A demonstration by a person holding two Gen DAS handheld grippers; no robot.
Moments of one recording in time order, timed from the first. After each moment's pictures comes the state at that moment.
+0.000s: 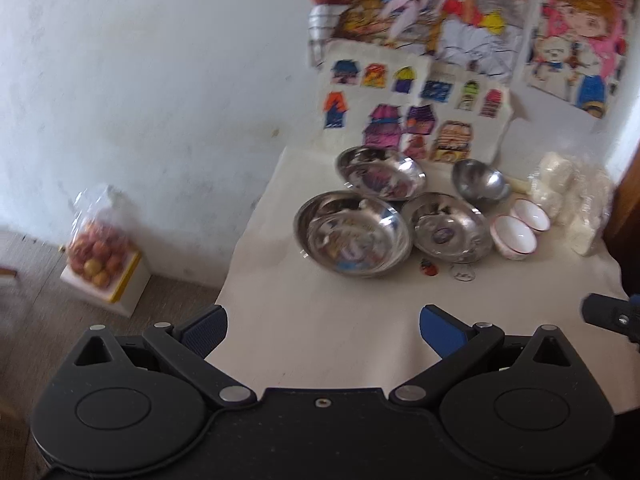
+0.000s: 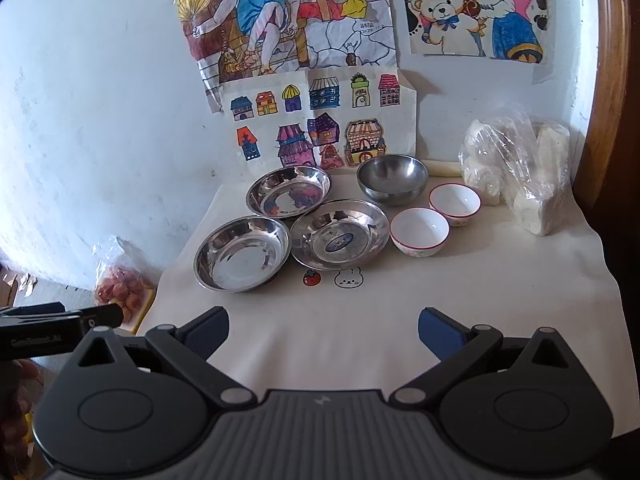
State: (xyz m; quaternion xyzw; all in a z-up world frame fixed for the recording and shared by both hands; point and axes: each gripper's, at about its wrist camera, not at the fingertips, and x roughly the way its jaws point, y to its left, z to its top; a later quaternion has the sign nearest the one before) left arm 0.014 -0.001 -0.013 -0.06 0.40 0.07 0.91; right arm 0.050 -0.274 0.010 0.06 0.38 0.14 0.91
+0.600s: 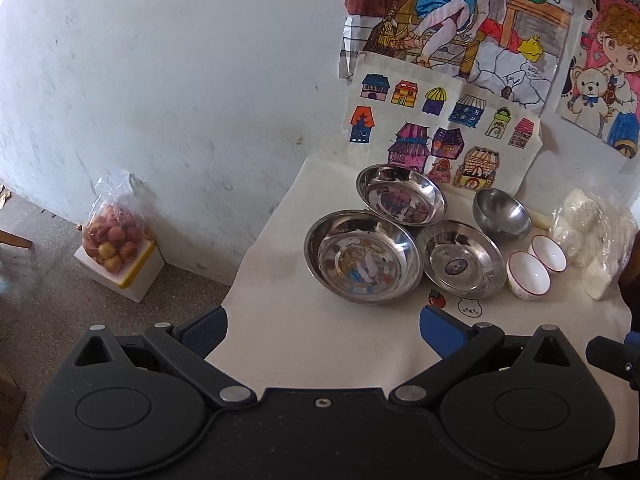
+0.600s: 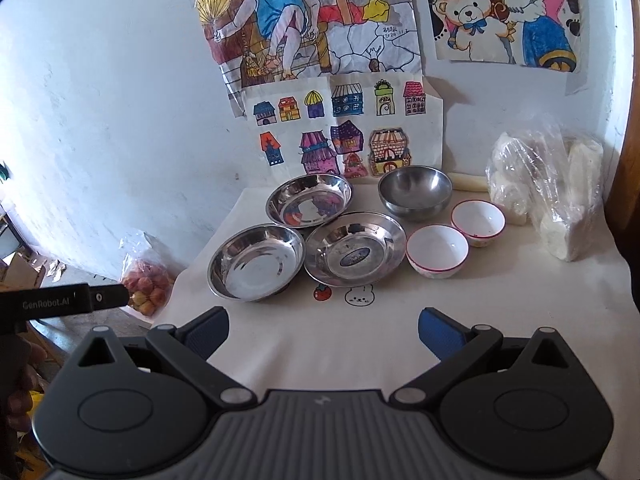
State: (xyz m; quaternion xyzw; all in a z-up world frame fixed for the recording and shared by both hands) left arm 0.041 -0.009 -0.001 -0.09 0.39 0.12 0.91; right arm 0.081 -0.299 0.006 0.06 0.38 0.21 0.90
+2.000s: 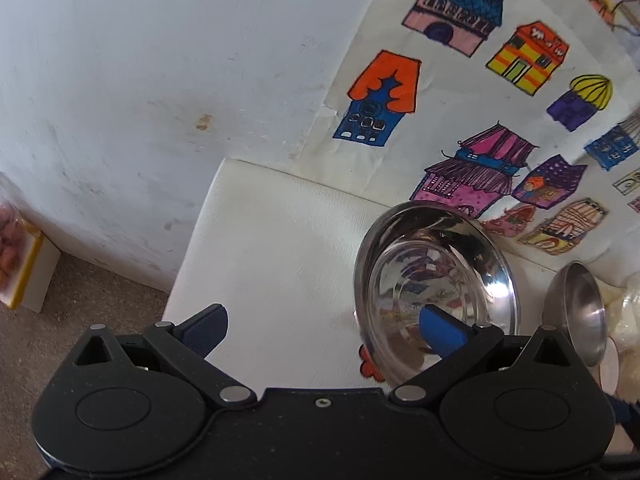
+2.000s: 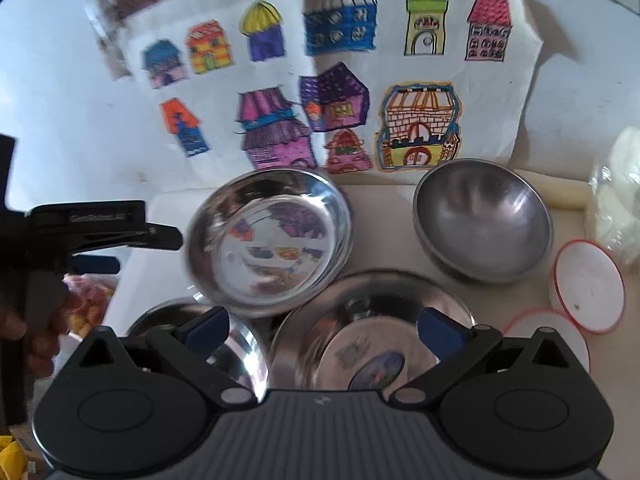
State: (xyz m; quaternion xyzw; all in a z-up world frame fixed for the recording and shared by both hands) left arm 0.395 0.089 -0.139 -0.16 0.50 0.01 0.85; right arm 0.337 -0.170 -0.094 0.04 0.47 0.12 0.87
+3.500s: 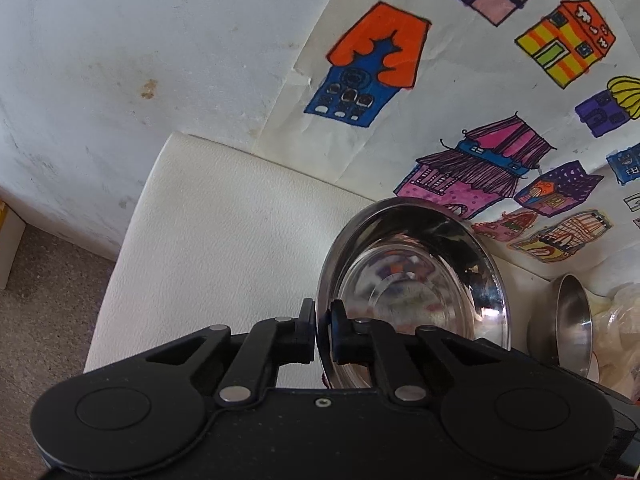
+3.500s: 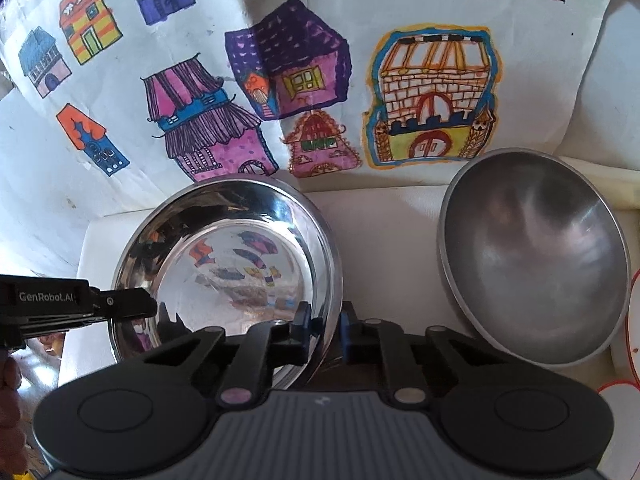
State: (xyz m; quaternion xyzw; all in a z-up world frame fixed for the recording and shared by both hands) left arm 0.426 0.081 -0.165 -0.21 0.53 -0.02 0.82; right arm 0.421 -0.161 -0.145 0.07 0.52 0.09 0.85
